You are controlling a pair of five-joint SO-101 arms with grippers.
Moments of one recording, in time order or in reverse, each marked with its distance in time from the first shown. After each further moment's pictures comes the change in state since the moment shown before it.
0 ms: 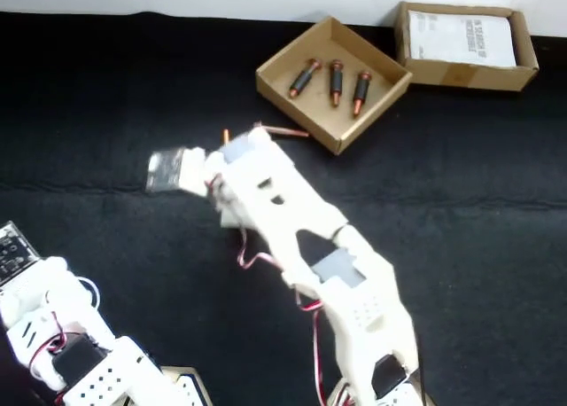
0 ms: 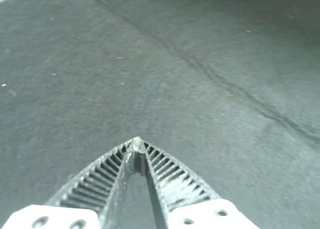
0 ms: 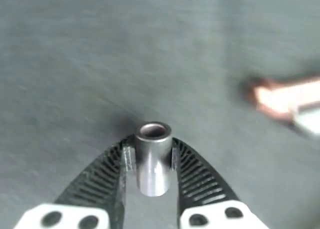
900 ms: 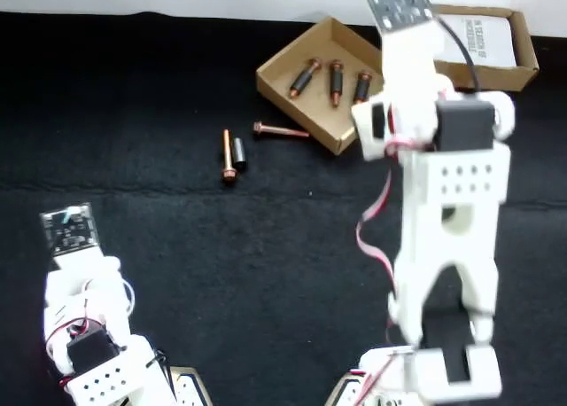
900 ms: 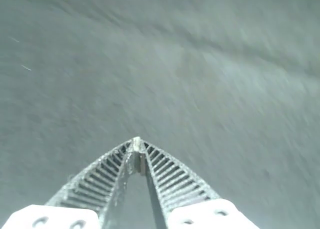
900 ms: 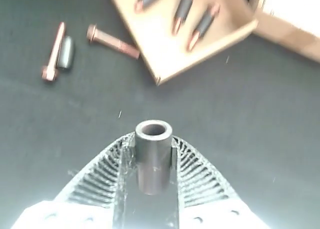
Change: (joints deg) left arm 16.0 0.0 0.0 14.9 -8.3; right arm 29.5 -38.2 -10.1 24.7 -38.4
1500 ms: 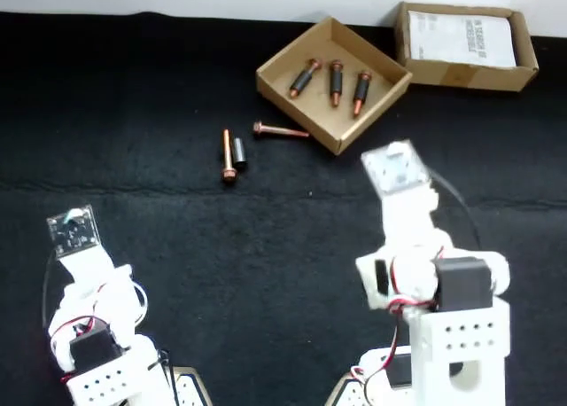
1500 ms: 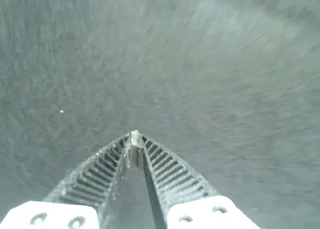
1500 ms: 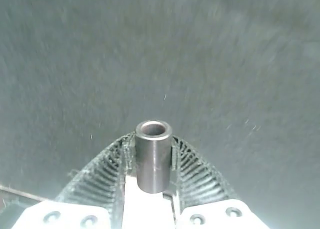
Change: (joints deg) left arm 5.2 -0.1 -3.4 9.1 12.0; right arm -0.2 -47.5 62.6 0.0 0.0
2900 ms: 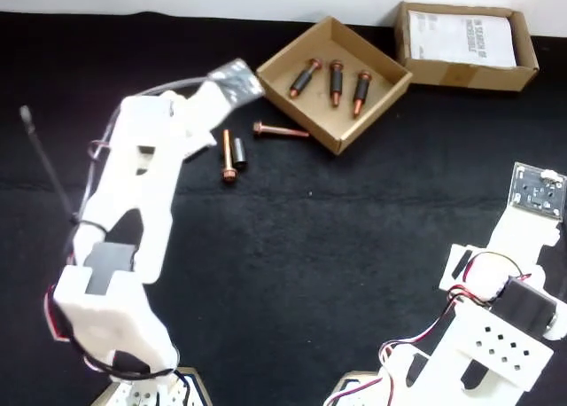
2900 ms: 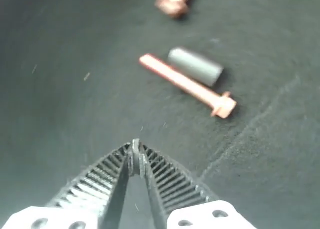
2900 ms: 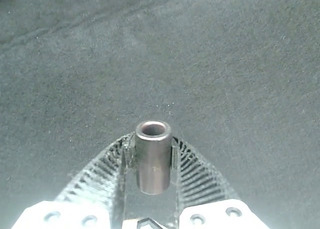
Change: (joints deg) left arm 29.0 119.2 -93.8 -7.3 -57.9; right arm 38.4 -2.5 6.9 -14.0 0.0
